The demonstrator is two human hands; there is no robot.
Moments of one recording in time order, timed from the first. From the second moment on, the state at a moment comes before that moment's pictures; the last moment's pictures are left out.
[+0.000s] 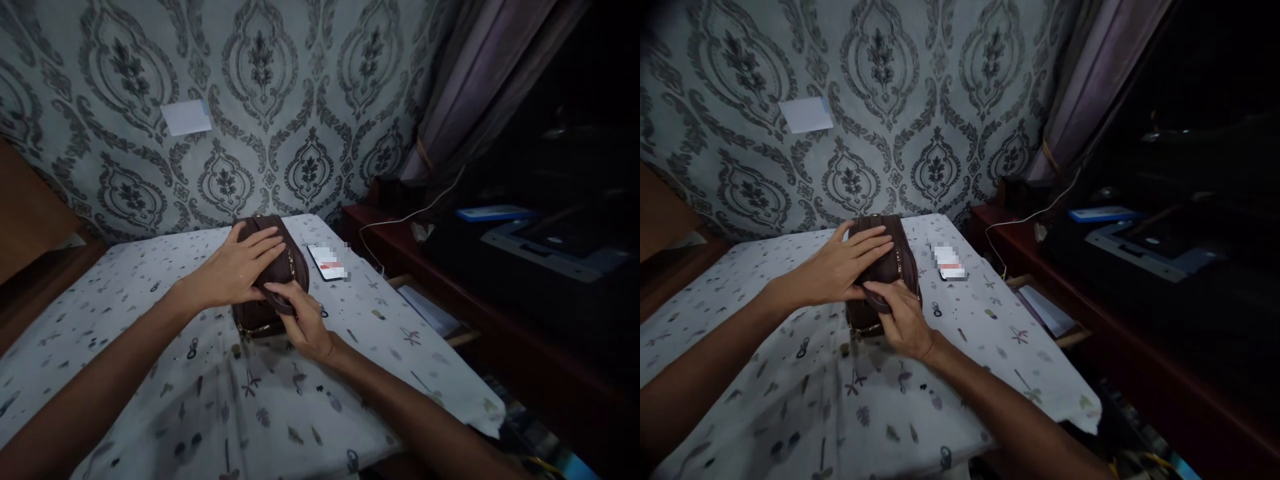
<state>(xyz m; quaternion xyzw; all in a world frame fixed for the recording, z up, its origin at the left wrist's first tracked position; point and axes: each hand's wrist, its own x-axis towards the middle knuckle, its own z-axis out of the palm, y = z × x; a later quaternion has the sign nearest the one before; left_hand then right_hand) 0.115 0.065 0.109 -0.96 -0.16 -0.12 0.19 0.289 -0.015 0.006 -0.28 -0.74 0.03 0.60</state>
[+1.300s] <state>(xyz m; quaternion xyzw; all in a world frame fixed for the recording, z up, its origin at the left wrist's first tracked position) 0.117 0.028 0.080 -0.88 -0.31 -0.32 0.18 0.315 -0.023 0.008 -0.38 -0.60 0.19 0.67</state>
